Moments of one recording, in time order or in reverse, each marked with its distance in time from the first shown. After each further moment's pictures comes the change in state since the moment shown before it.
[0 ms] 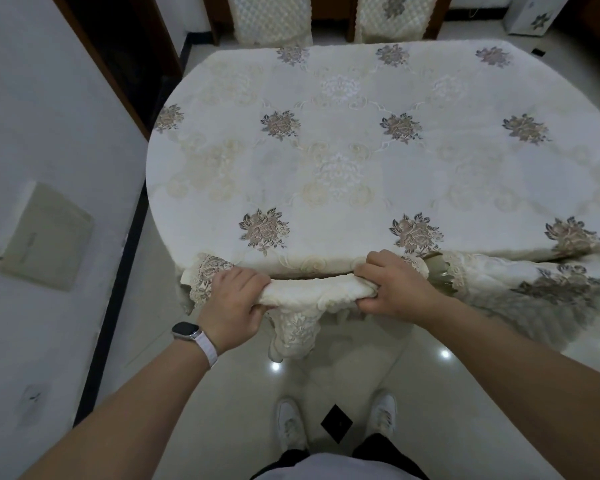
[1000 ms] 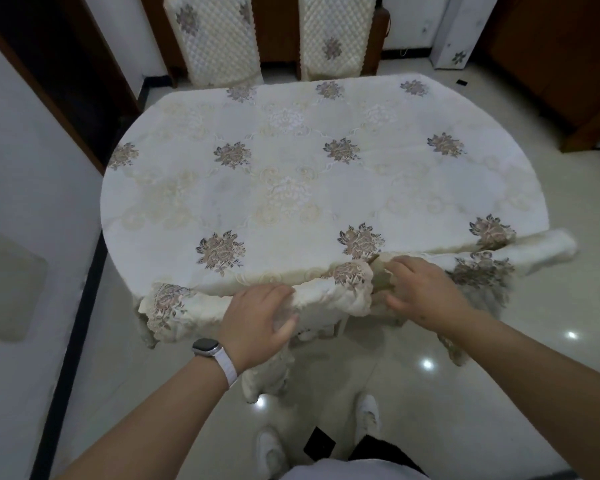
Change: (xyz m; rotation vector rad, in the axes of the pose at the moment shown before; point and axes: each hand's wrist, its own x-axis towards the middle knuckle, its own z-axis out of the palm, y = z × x) left_hand 0.034 0.109 0.016 -0.086 -0.041 0.025; right_hand -0.097 0.047 -0.072 -0.307 0.045 0.298
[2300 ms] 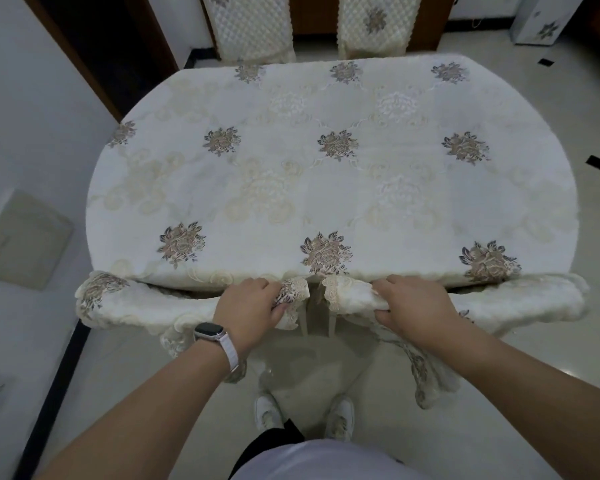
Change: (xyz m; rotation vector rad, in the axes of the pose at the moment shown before) left_hand 0.104 0.086 0.091 0.455 -0.173 -0.163; right_hand 0.030 0.132 -0.014 -0.166 -0.259 -0.155
